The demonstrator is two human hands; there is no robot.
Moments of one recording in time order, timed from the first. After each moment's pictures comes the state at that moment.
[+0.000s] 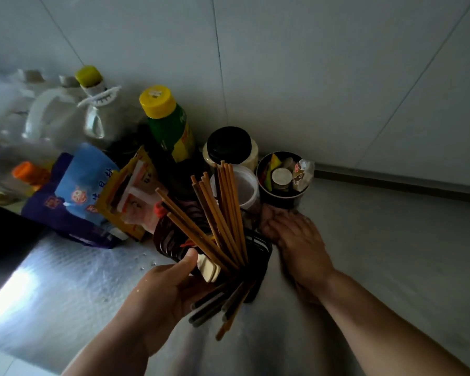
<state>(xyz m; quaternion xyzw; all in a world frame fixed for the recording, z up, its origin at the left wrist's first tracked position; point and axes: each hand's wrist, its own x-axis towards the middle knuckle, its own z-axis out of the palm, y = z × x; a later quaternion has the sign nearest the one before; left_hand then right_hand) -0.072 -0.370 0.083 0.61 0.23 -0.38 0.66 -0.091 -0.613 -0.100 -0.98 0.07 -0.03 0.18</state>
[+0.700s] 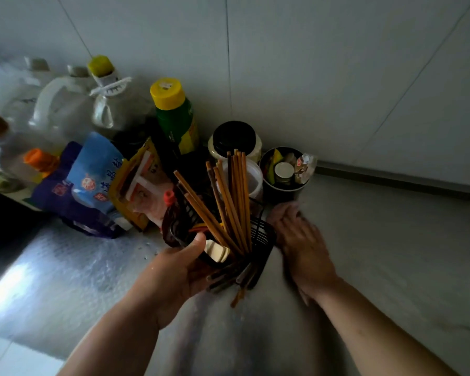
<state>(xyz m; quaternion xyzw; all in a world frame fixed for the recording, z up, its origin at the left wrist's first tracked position) -0.066 -0.360 0.073 0.65 0.19 -0.38 0.63 -0.118 -0.596 -0.085 -0.98 0.09 0.00 0.19</state>
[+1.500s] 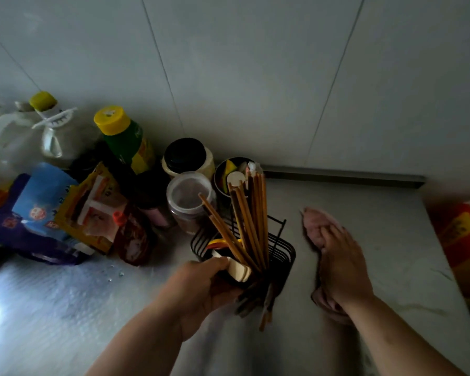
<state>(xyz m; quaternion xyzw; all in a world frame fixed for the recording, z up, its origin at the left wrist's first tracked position) -0.107 -0.450 0.077 0.63 0.19 -0.45 0.60 -0.208 -0.705 -0.091 -0.94 0.31 0.00 0.15</state>
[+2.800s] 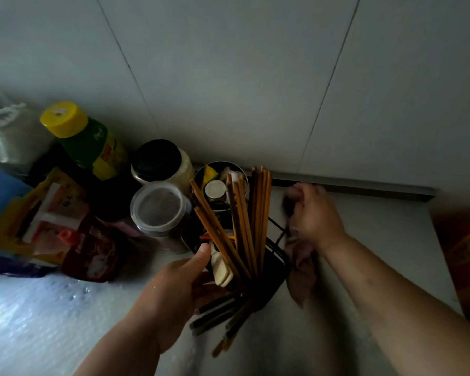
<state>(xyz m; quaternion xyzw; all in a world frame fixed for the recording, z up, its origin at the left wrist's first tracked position) -0.085 -0.499 0.082 0.68 0.11 -0.44 0.58 -0.086 -0.760 -0.050 -0.92 0.24 -0.11 0.27</state>
